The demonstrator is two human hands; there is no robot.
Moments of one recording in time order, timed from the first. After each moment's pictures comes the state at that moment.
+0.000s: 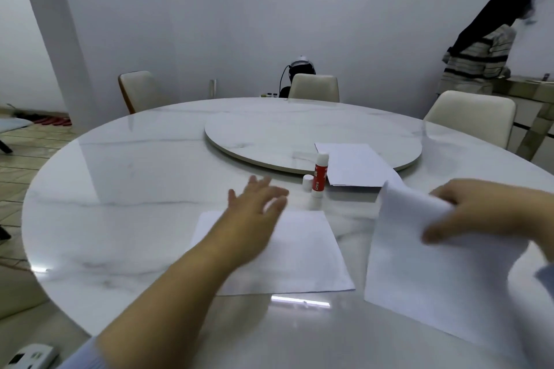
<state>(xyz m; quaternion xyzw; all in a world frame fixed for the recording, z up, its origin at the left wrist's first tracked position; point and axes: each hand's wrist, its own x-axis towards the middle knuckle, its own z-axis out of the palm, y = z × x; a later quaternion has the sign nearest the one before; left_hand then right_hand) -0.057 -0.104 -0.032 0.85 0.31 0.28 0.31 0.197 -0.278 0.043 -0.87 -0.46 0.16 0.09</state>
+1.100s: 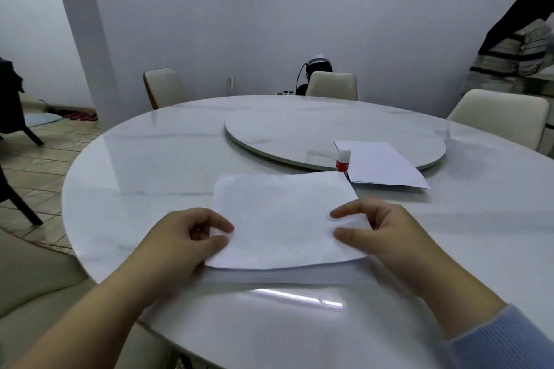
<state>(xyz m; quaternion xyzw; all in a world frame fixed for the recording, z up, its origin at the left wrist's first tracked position) -0.166 -0.101 -0.041 0.74 0.44 0.30 0.41 0.083 -0.231 -0.031 -0.68 -0.44 0.29 0.50</state>
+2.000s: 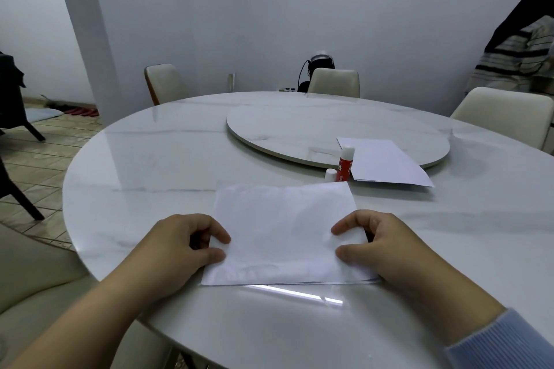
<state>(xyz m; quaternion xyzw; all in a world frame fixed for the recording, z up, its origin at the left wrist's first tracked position) -0.175 -0.098 -0.047 0.82 0.42 0.26 0.29 0.081 -0.228 -0.041 -0.74 -0.44 0.28 0.42</state>
